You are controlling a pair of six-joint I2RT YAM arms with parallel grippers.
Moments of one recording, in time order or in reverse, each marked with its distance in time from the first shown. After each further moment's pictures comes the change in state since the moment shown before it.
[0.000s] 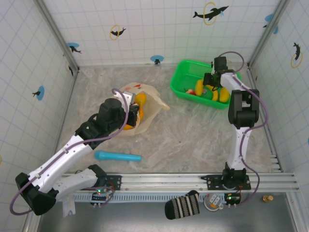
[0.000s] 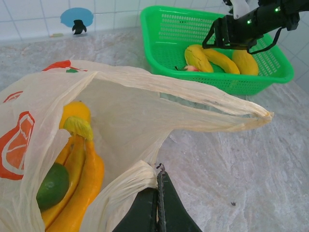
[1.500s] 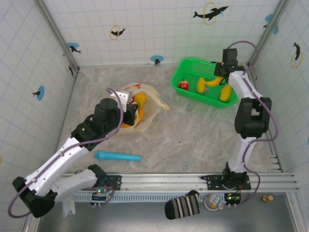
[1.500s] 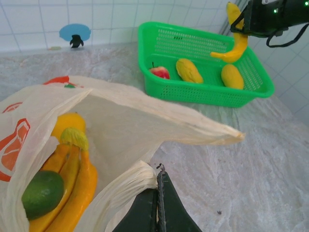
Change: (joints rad) left arm 0.000 -0.047 0.039 -0.009 0.009 -0.032; right arm -0.005 -0.306 -0.123 0.087 0.220 0.004
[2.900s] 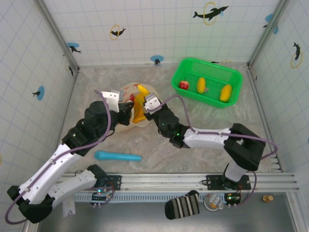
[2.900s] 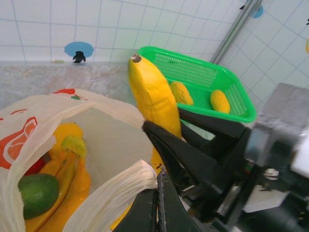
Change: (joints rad) left arm 0.000 -0.084 0.003 -0.013 -0.019 -0.082; right arm 1.030 -0.255 -0.722 1.219 0.415 -0.455
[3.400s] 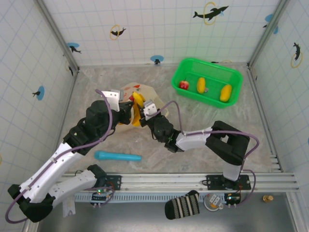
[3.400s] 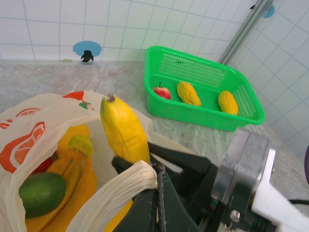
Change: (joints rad) left arm 0.000 0.018 0.005 0.000 -0.034 -0.003; right arm 0.040 0.147 -0.045 0.202 -0.070 0.214
